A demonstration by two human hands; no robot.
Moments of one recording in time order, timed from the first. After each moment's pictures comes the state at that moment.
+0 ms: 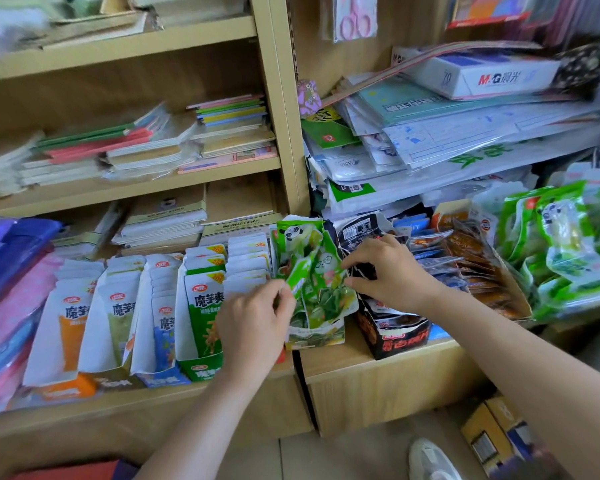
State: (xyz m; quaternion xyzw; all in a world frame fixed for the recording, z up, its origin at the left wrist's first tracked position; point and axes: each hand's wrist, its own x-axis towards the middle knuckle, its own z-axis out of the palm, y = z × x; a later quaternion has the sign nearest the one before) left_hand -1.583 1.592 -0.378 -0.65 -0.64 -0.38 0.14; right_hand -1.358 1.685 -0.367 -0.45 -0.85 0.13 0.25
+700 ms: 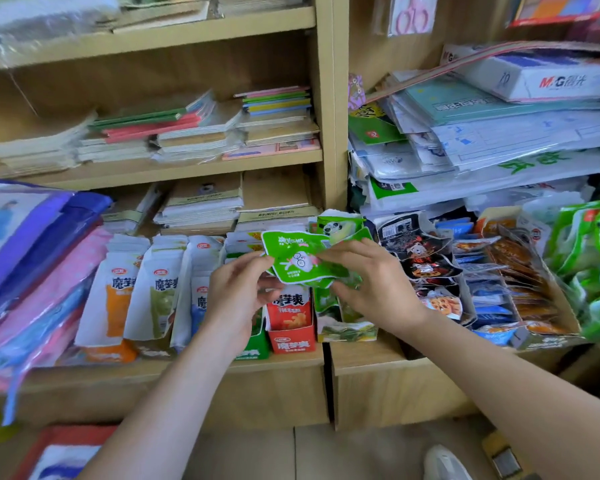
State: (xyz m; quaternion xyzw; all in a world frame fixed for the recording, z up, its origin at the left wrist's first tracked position) left_hand -1.633 1.582 -0.336 -0.28 -0.56 -0.64 -0.44; right_hand -1.436 1.657 -0.372 -0.30 -0.86 0.08 0.41
